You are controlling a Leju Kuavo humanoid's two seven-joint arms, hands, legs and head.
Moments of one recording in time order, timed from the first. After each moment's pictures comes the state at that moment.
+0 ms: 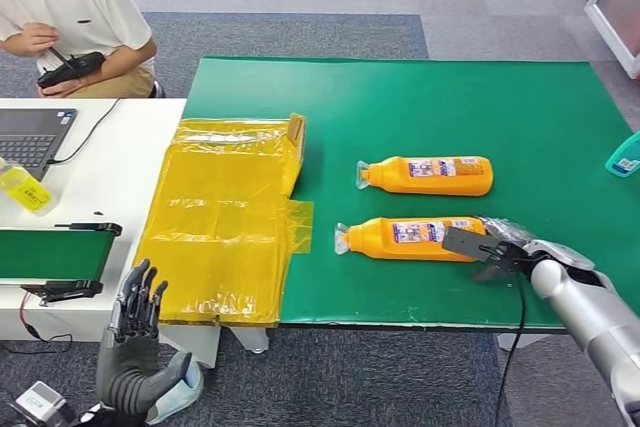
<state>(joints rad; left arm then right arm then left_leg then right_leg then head) 0.37 -0.36 0.13 -1.74 -0.10 -0.46 -0.67 -0.63 -0.41 0.55 -0.76 0.50 0.27 -0.09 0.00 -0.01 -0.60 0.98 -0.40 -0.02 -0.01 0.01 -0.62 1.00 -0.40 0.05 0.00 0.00</state>
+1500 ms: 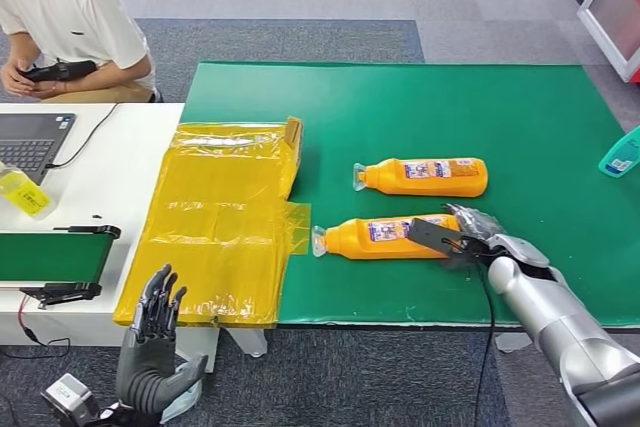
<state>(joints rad) 0.35 -0.35 0.10 -1.65 -0.11 -0.44 -0.69 -0.67 -0.24 0.47 -0.64 0.65 0.12 -0.07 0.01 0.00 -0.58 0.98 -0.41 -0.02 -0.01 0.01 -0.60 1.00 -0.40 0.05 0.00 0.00</state>
